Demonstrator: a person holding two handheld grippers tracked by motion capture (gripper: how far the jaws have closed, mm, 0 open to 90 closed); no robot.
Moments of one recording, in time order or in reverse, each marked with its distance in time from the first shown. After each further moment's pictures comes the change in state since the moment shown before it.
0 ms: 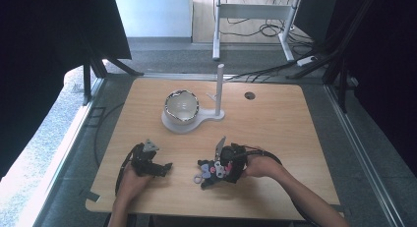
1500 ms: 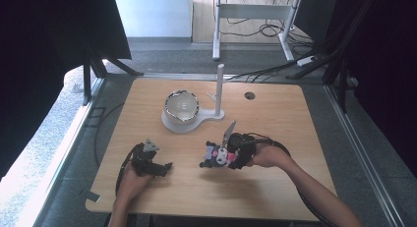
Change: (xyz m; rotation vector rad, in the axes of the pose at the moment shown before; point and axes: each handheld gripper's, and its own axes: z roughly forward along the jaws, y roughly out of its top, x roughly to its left) left arm 0.000 0.001 0.001 -0.002 0.001 -0.005; right arm -0.017 -0.008 -0.050 -0.046 0.024 0.114
